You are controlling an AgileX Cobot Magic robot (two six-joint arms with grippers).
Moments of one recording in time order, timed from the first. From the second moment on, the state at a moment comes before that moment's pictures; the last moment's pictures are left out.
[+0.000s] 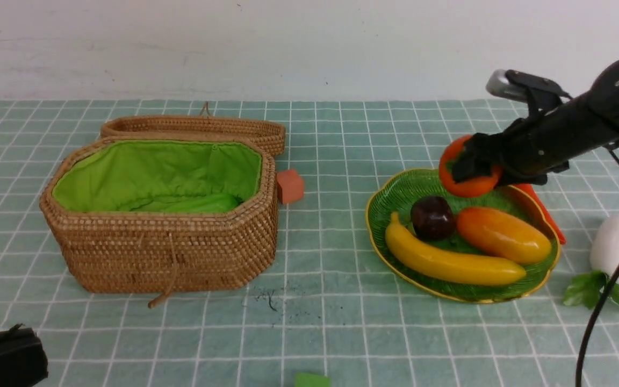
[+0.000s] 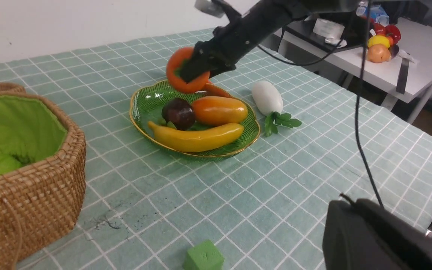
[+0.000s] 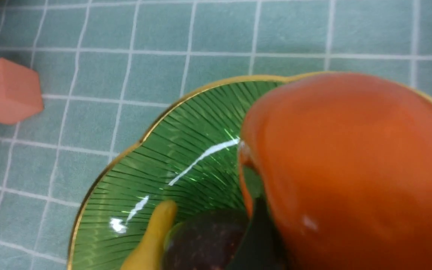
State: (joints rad) right arm 0.02 2.08 -1.62 0.60 0.66 -0.41; left arm -0.83 0.35 -0.66 -0.04 0.56 -0.18
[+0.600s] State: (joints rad) right arm -0.04 1.89 -1.63 -0.07 0.99 0.25; left arm -0.83 0.35 -0.66 -0.04 0.52 -0.18
